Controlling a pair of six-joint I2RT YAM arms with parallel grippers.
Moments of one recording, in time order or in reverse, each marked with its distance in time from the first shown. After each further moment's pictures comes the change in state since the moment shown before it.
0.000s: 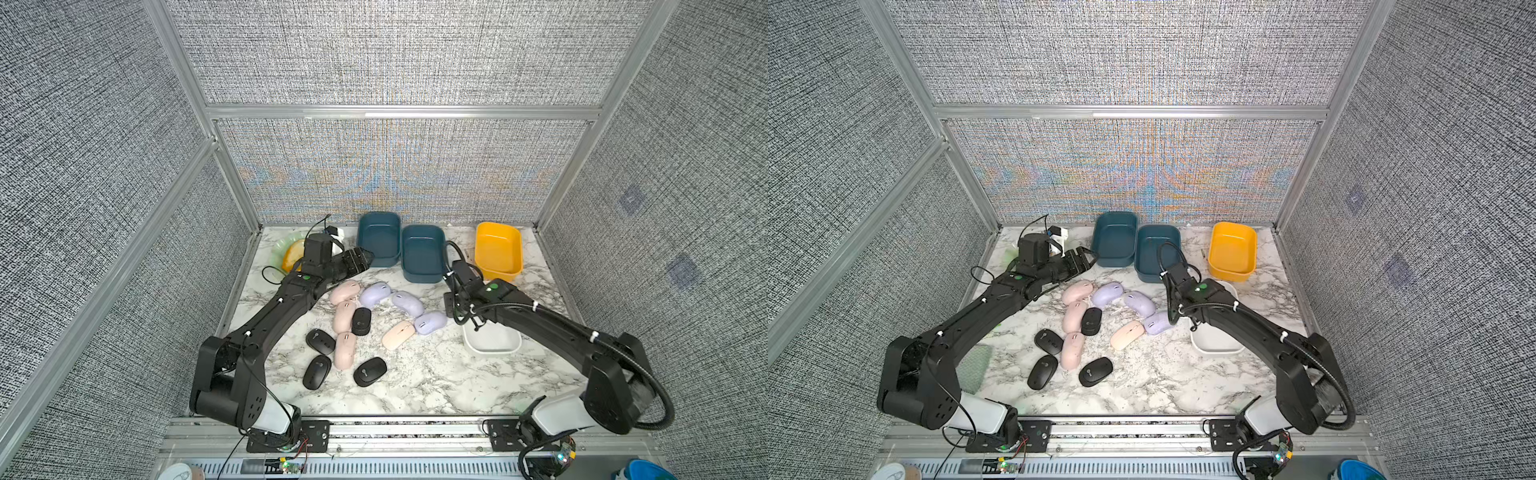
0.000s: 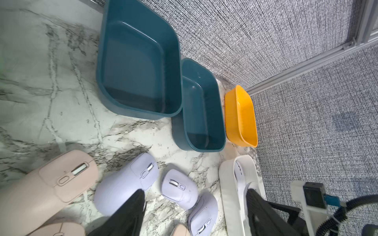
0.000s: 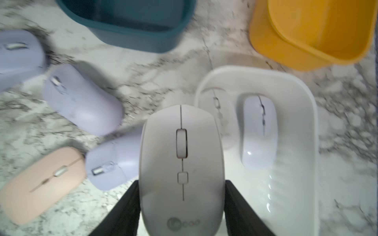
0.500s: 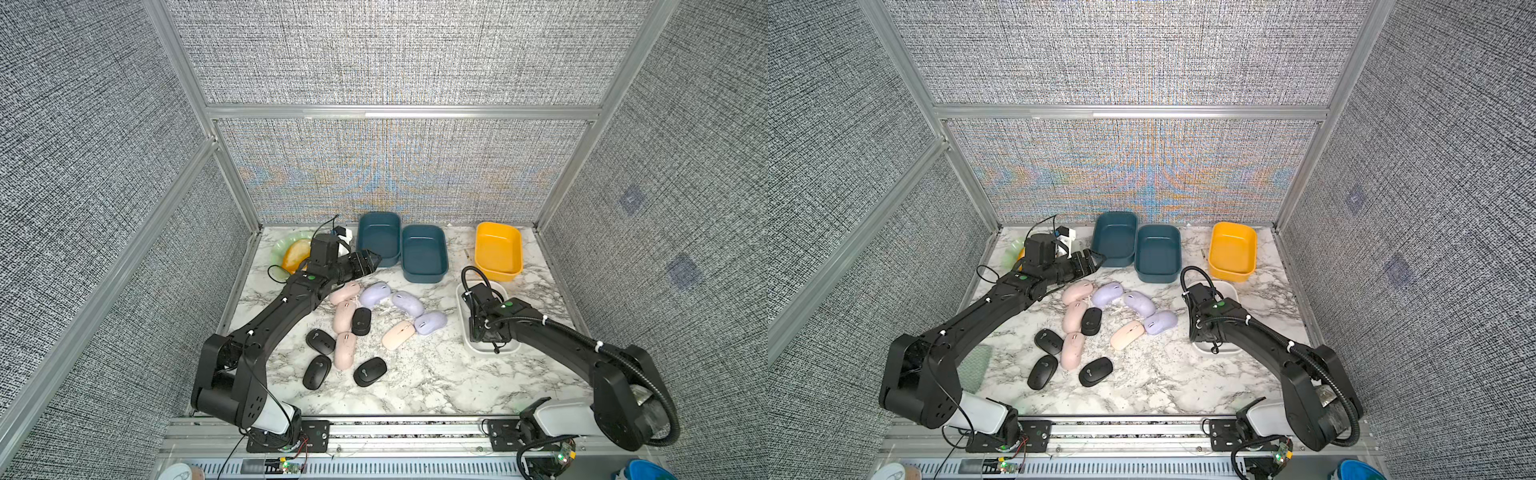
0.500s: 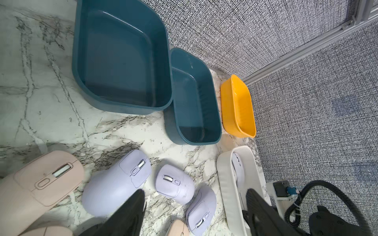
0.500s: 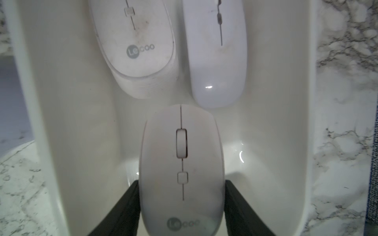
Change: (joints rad) left arm -0.035 0.009 0.009 -0.012 0.002 0.029; right arm -0.114 -0.050 -0.249 -0.008 -0.016 0.070
